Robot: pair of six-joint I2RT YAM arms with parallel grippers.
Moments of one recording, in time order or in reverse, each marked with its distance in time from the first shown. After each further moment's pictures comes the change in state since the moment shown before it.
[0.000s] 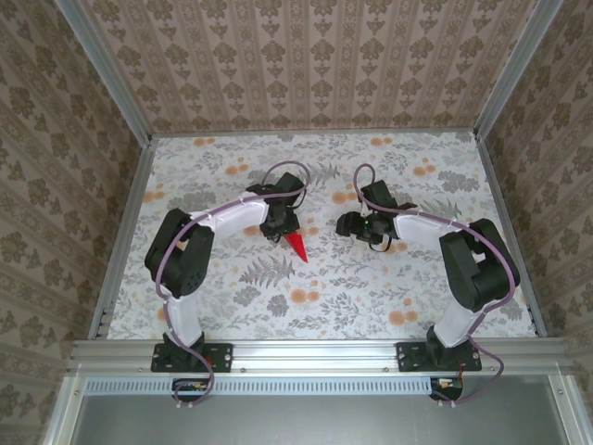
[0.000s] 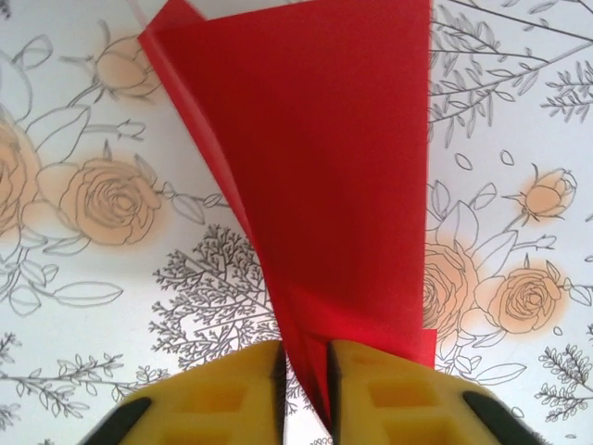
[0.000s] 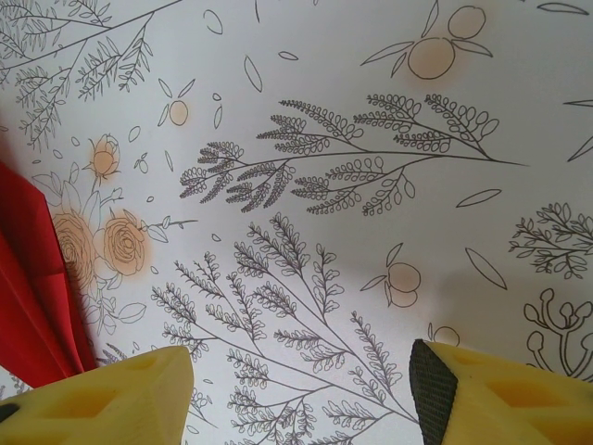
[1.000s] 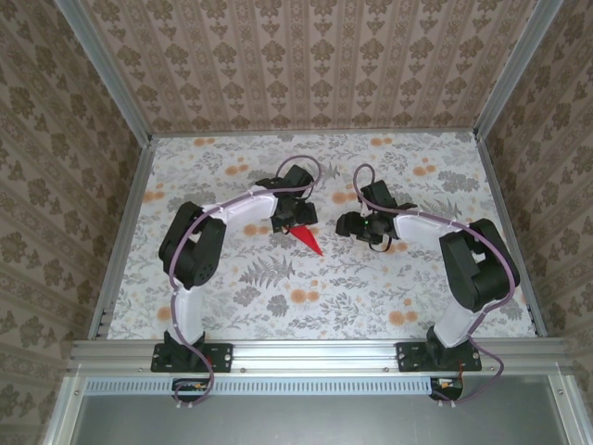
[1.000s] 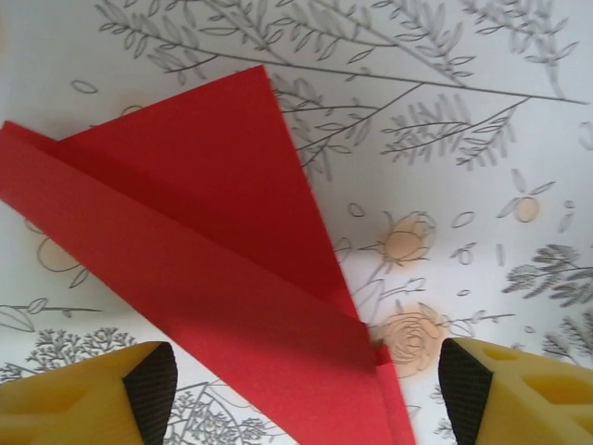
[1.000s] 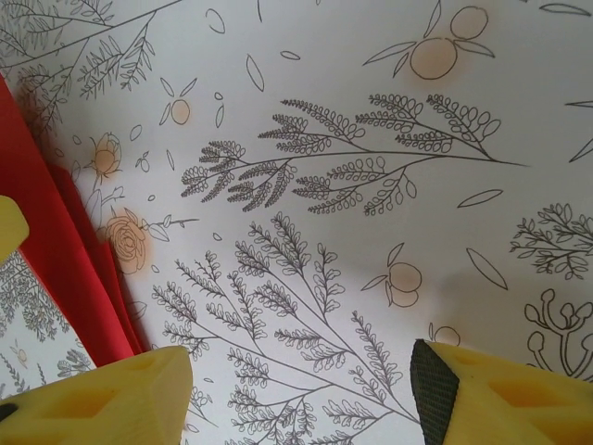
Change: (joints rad) left arm -0.002 0.121 0.140 0.046 0.082 0.100; right arm 0.000 0.000 0.000 0.000 -0.002 -0.004
